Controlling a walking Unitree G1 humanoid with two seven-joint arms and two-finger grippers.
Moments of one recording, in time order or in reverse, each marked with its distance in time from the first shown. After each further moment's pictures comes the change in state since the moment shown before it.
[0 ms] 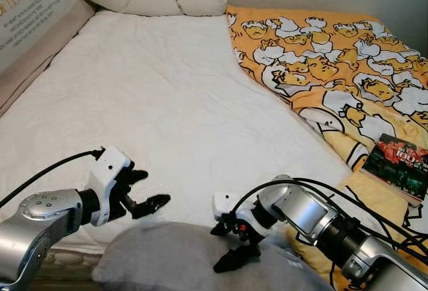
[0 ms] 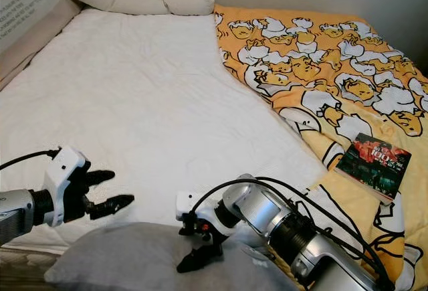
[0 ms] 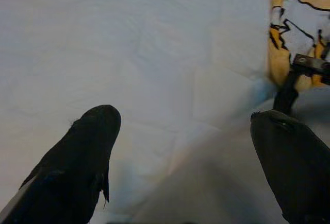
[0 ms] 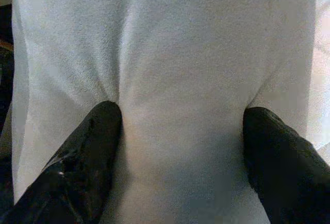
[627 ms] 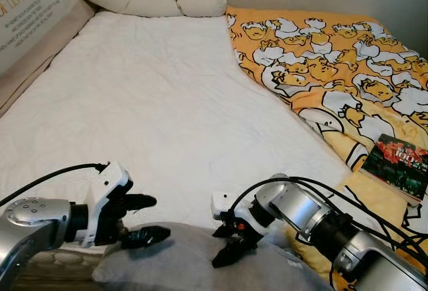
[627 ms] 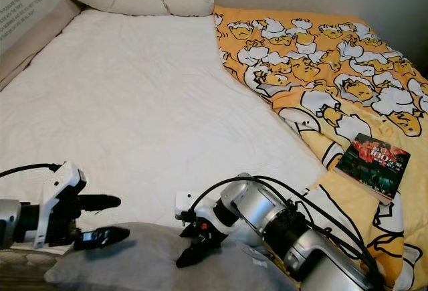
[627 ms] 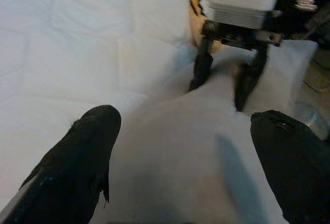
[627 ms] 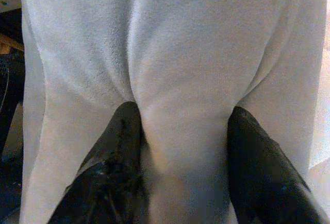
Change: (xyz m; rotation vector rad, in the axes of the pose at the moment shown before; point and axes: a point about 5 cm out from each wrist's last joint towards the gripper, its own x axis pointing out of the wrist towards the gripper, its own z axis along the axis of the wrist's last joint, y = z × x) left arm -0.019 -0.018 -0.005 -0.022 0.106 -0.295; right arm 0.004 -0.006 0.001 0.011 -0.008 0.043
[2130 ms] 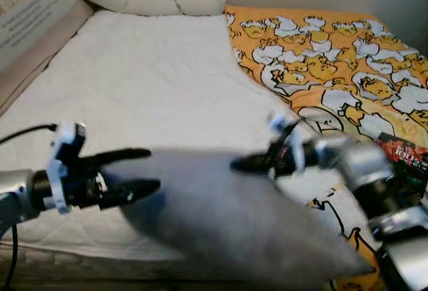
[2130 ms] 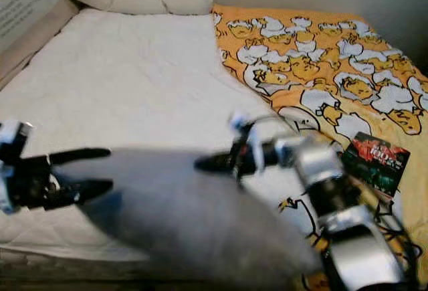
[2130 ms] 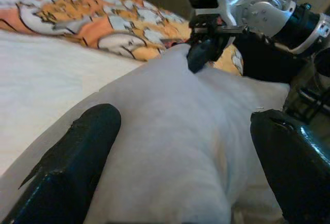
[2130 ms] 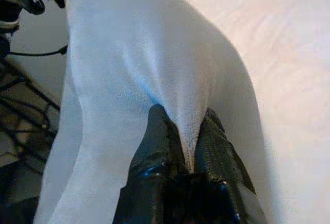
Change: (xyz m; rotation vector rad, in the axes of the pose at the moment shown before) left arm -0.042 0.007 0.048 0.076 -0.409 -0.040; right arm -0.140 -0.008 0.027 0.119 -0.596 -0.216
